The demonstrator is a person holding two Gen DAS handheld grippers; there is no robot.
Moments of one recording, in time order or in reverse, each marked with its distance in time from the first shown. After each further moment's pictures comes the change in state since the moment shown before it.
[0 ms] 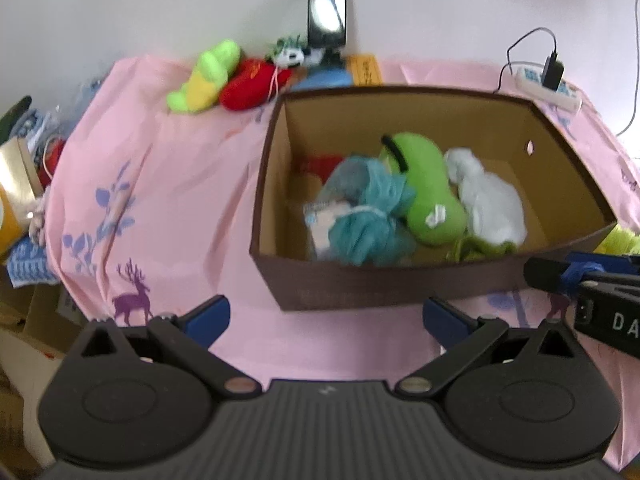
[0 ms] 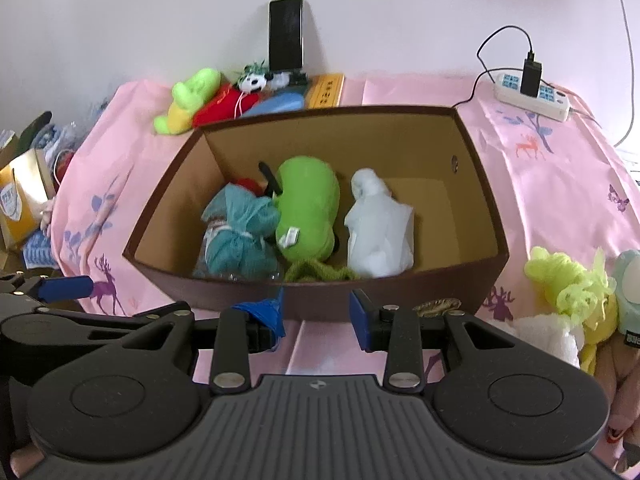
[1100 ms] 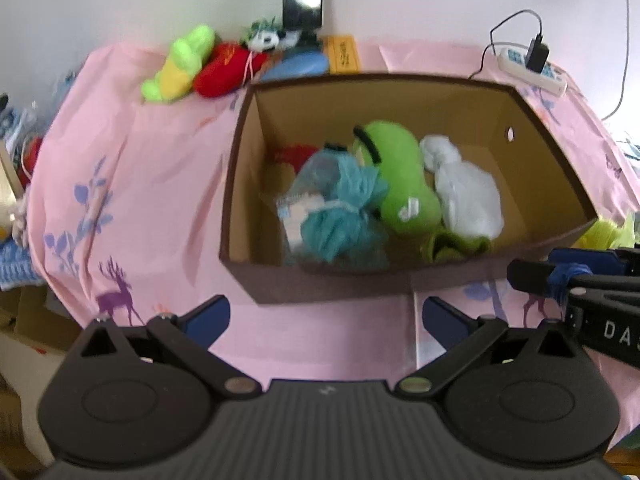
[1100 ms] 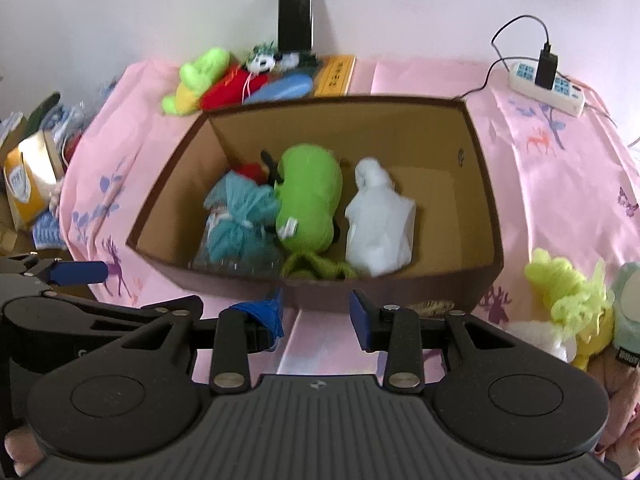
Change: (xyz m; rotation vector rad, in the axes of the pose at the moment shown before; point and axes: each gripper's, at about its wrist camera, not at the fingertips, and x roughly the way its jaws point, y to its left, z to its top) left arm -0.001 -0.012 0.020 0.041 0.055 -0.052; right arm -0.001 -0.012 0.019 -0.023 0.065 0.040
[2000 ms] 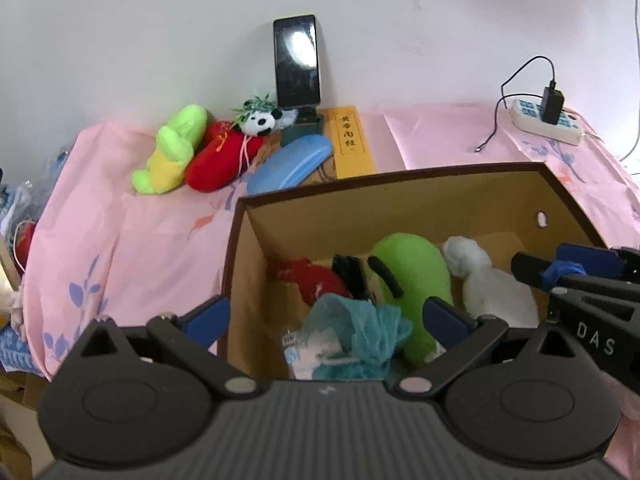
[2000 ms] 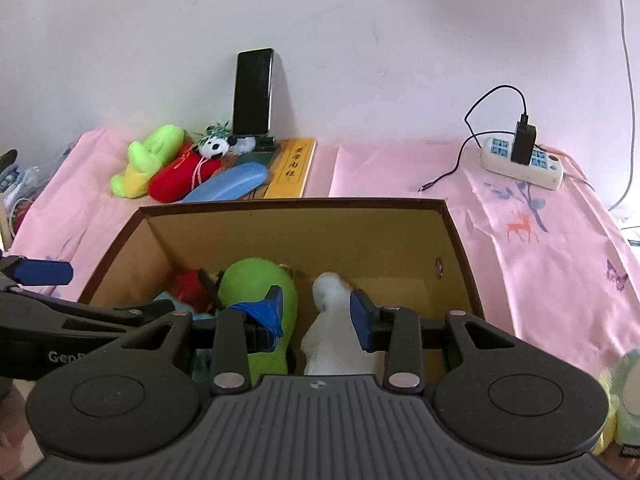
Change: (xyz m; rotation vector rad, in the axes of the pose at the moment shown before) left arm 0.047 -0.004 0.071 0.055 -0.181 0.049; right arm 0.052 -0.015 0.046 0.000 -0.248 -0.129
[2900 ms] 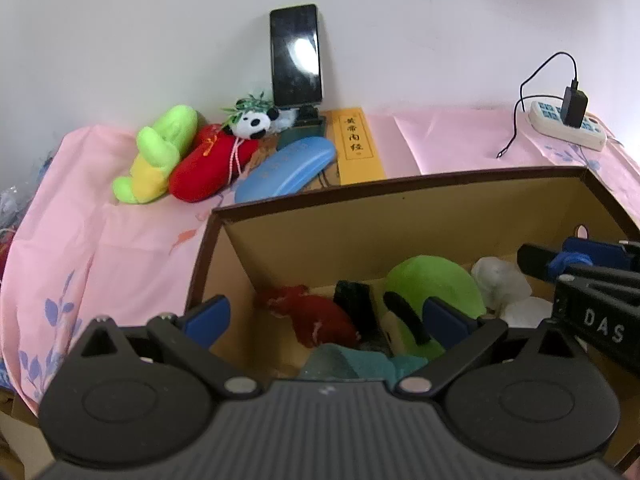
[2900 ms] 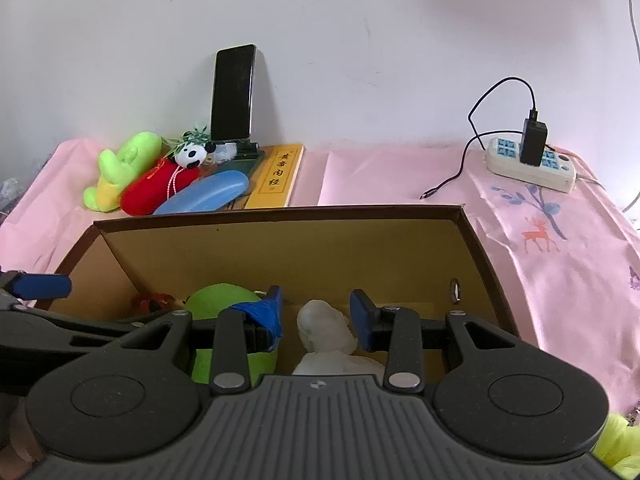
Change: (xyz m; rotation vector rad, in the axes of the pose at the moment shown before) left arm 0.063 -0.002 0.006 -0.006 -0.026 0.004; right arm 0.055 -0.009 0.005 0.020 -0.032 -0.013
